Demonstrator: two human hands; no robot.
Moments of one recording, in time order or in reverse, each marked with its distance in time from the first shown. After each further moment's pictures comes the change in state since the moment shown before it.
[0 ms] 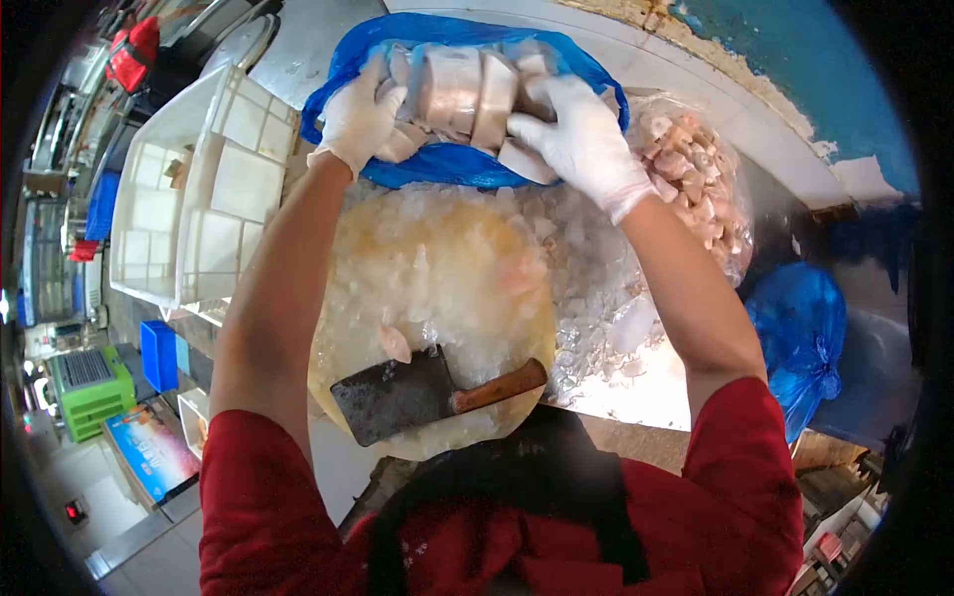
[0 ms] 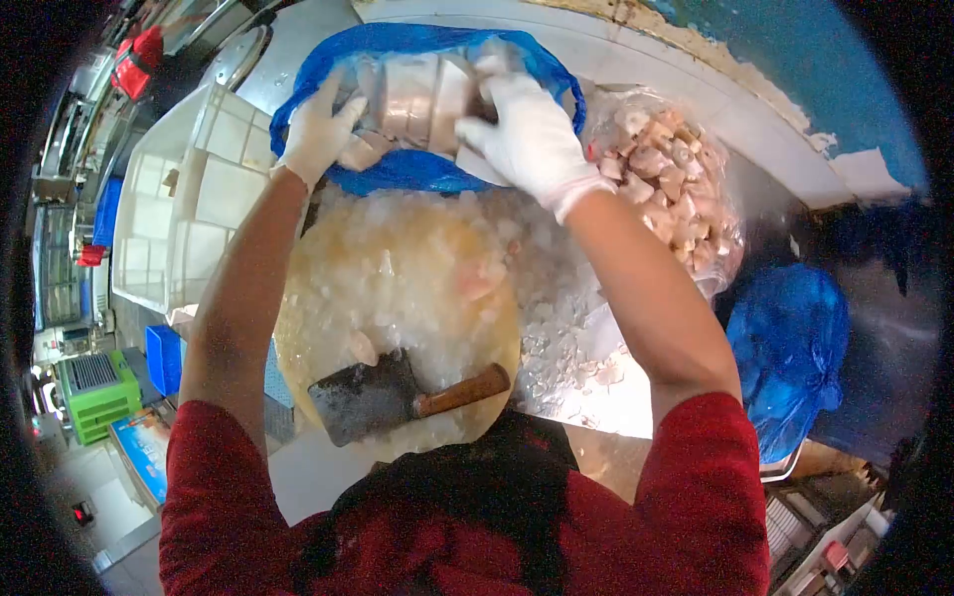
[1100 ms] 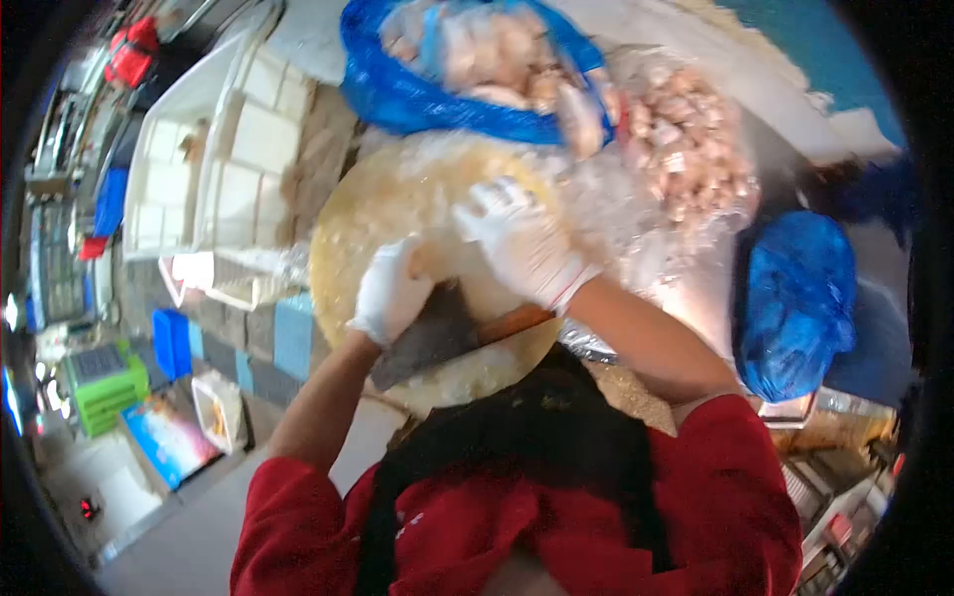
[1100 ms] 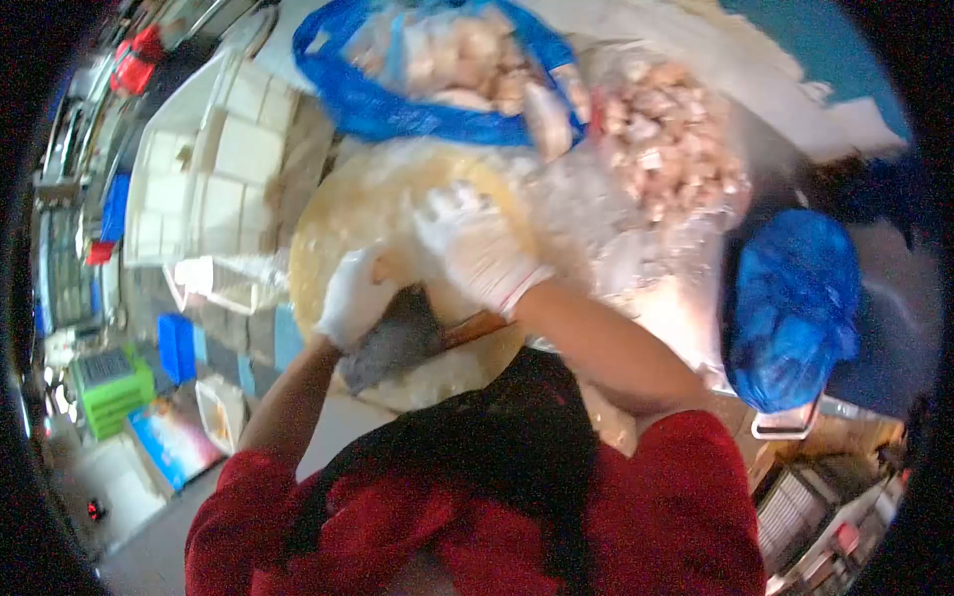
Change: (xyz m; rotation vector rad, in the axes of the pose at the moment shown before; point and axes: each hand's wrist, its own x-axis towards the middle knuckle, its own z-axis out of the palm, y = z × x) left_hand -0.273 -0.001 0.020 0.052 -0.276 -0.096; right_hand -0.161 -0.078 0.097 -0.203 0.110 -0.449
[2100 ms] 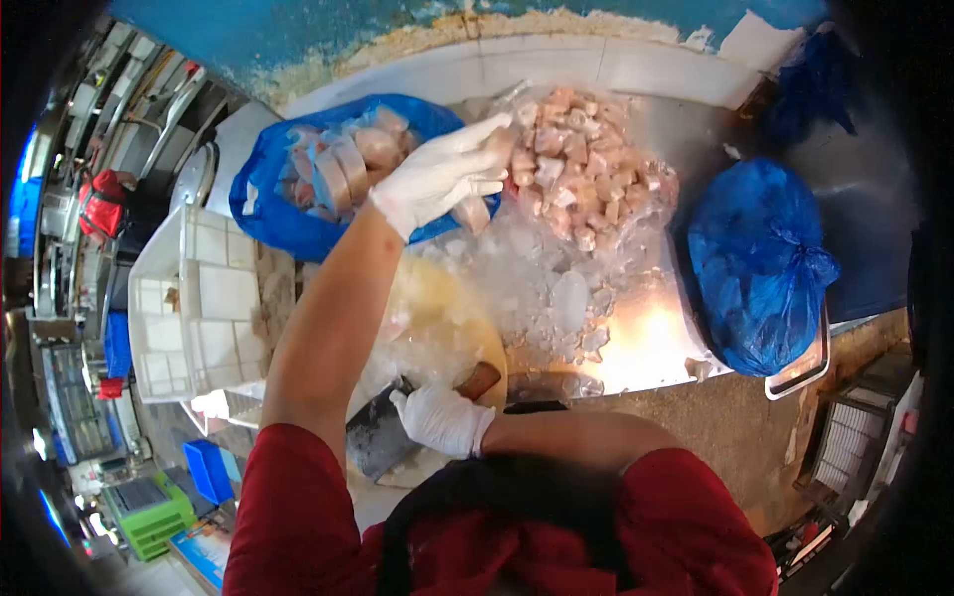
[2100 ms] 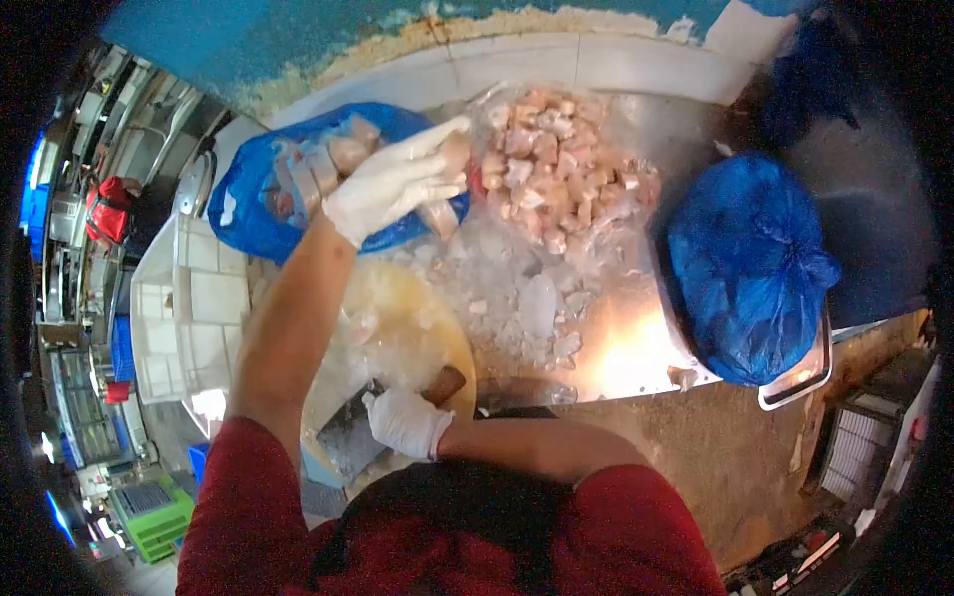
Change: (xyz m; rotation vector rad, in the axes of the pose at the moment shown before) left_hand 0.238 0.215 0.003 -1.087 -0.808 0.294; right_hand -0.062 -0.088 0.021 0.215 -0.240 0.010
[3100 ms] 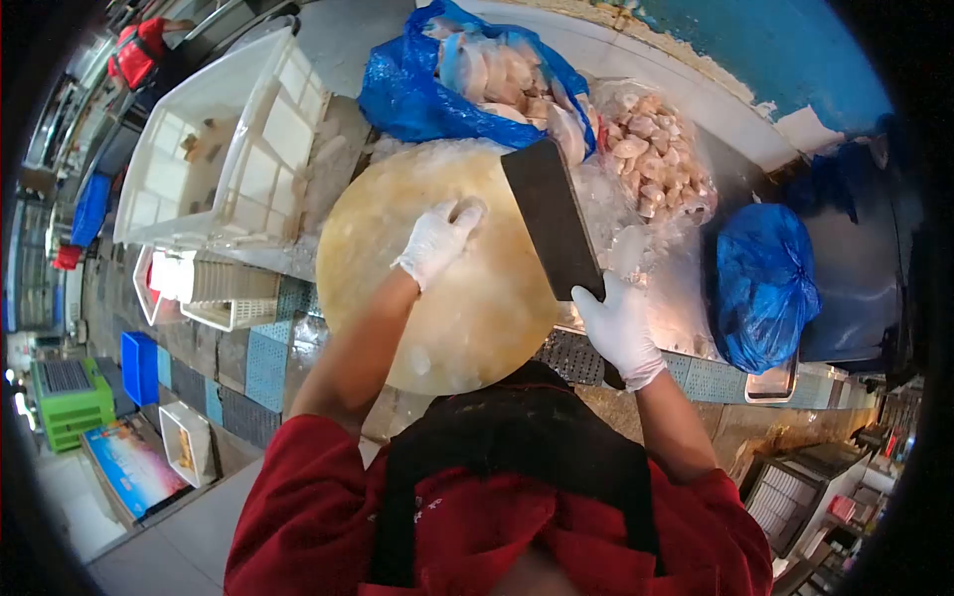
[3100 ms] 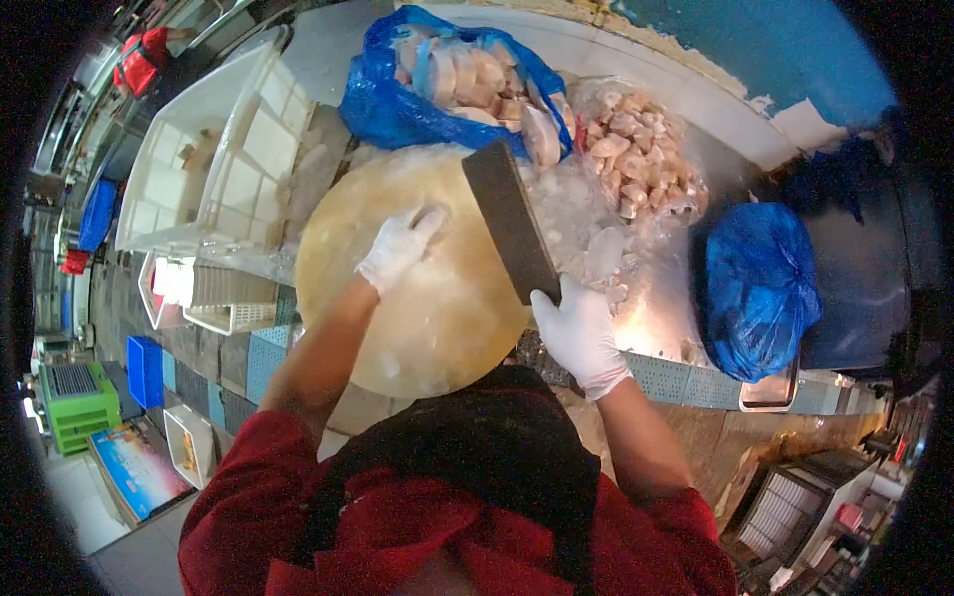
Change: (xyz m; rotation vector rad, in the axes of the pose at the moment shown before) left_hand -0.241 -0.124 0.019 0.083 0.808 -0.208; right_hand -0.064 -0.016 -0.112 0.174 0.254 0.868
